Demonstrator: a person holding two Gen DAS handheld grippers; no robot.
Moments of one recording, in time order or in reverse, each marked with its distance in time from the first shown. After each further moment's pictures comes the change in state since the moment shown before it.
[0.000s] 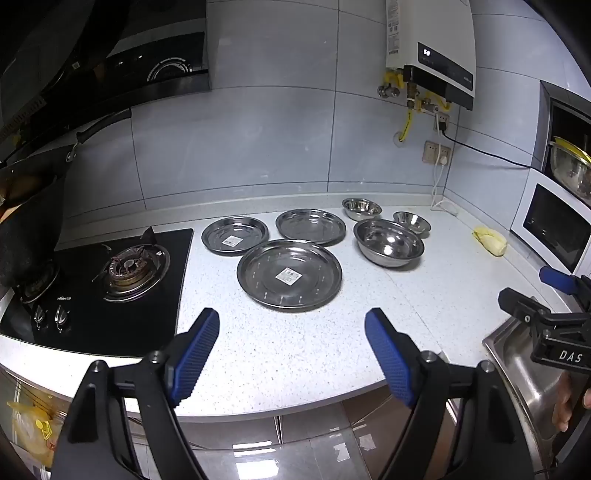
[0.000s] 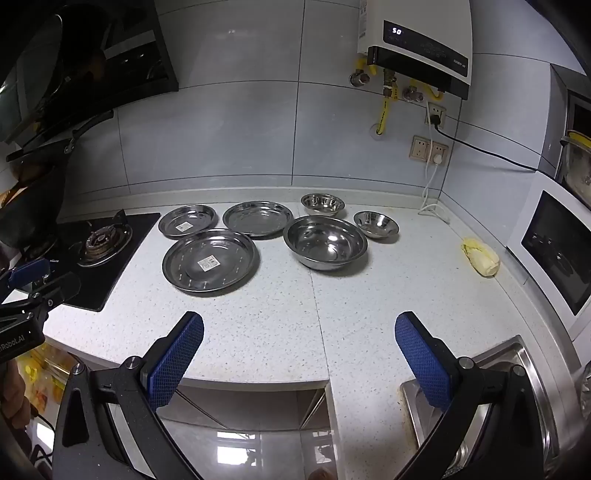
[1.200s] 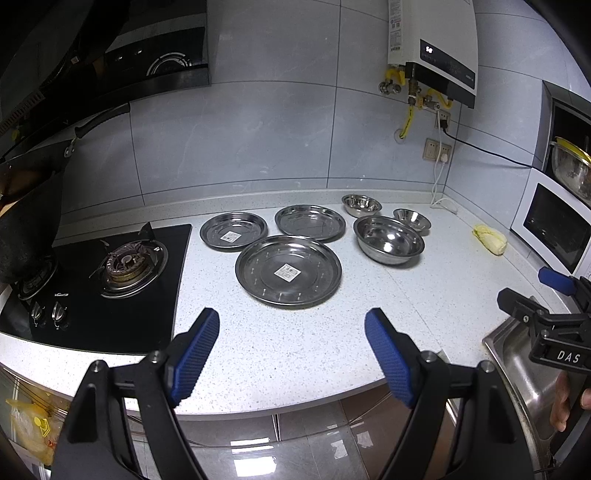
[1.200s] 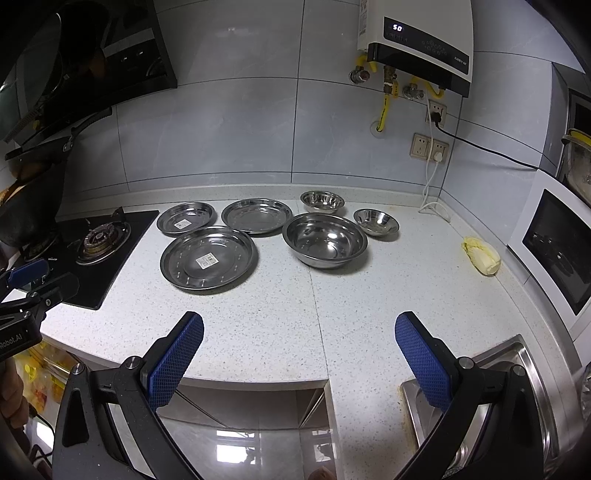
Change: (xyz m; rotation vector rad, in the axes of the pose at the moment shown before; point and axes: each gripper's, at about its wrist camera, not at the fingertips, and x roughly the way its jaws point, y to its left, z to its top) left arm 0.006 -0.004 -0.005 -0.007 0.012 -0.003; right arm 0.004 0.002 0.003 0.003 0.006 -0.004
